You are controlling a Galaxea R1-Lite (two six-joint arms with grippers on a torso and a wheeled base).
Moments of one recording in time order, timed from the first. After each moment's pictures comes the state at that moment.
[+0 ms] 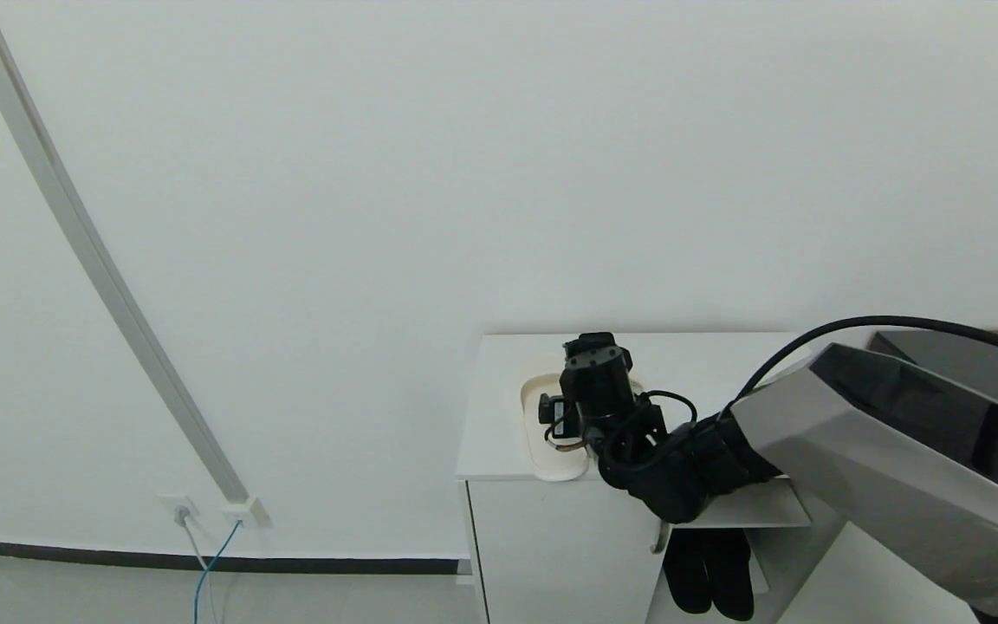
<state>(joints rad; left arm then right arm) 0.00 0.00 0.00 0.00 -0.03 0.00 0.71 2.37 -1.42 -0.59 -0.54 0.26</state>
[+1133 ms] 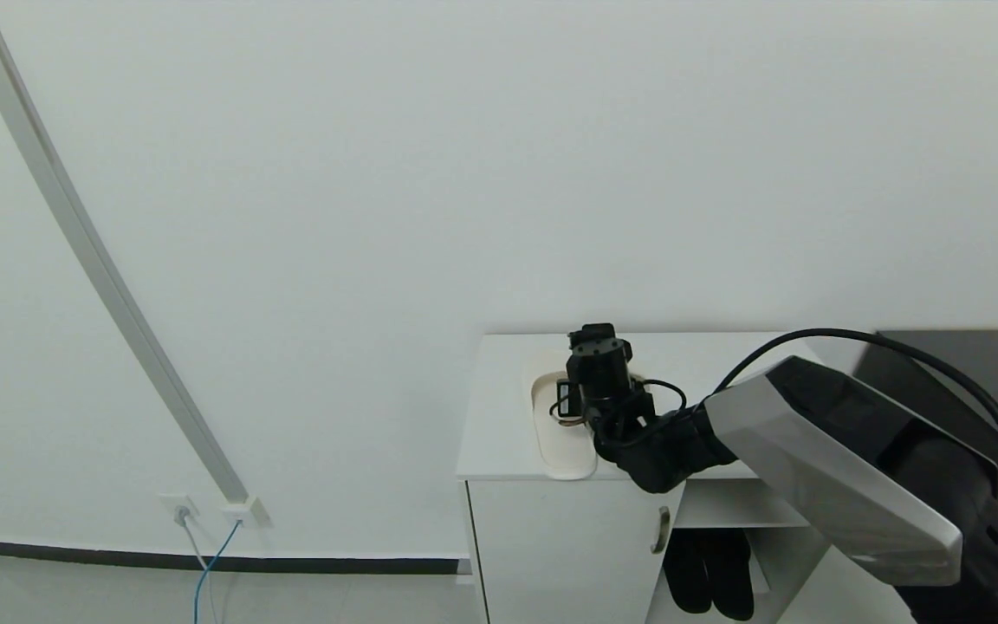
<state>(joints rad) 0.00 0.00 0.00 0.00 -0.02 0.00 0.64 2.53 -1.65 -0.59 -0.54 0.19</state>
